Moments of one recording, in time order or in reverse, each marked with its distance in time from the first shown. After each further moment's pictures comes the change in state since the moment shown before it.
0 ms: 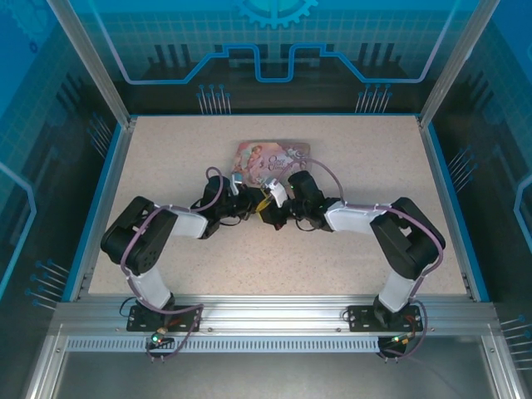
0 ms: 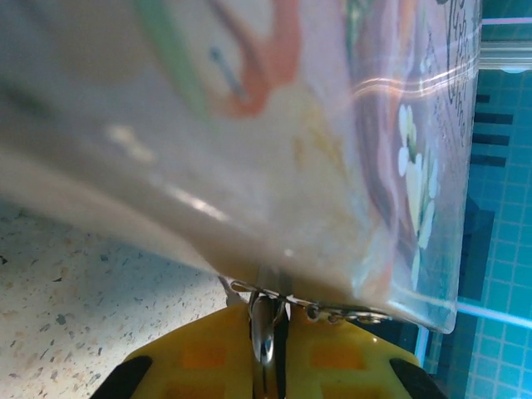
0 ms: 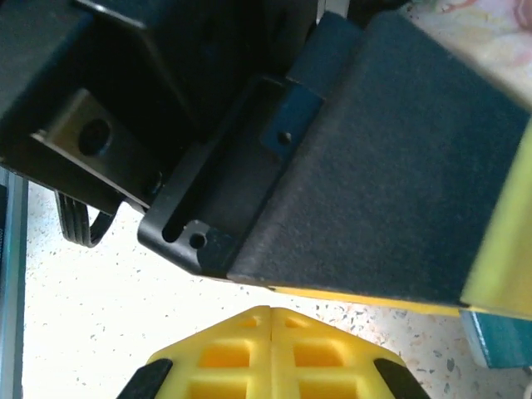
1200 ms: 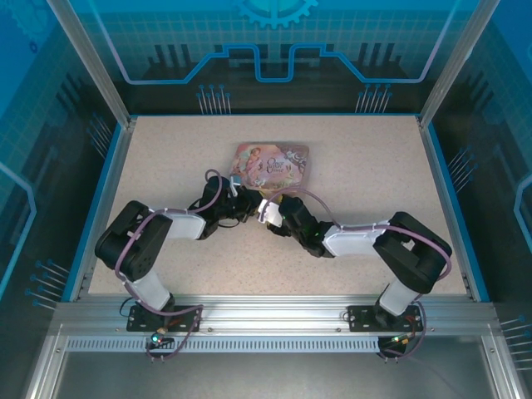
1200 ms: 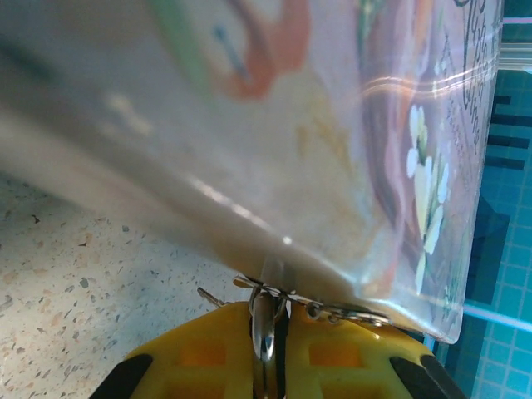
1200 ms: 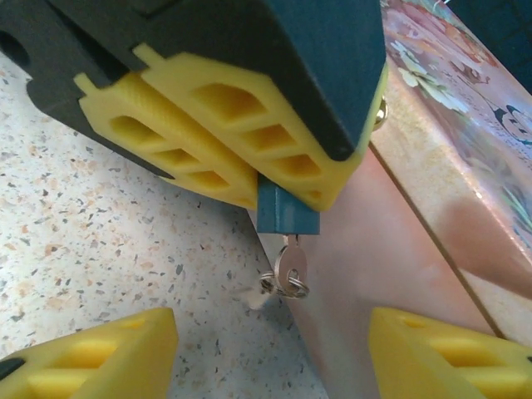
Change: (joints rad) left arm -0.004 -0.056 0.000 -0.114 -0.013 -0.002; right arm 0.211 -0.069 -0.156 0.146 0.861 -0.656
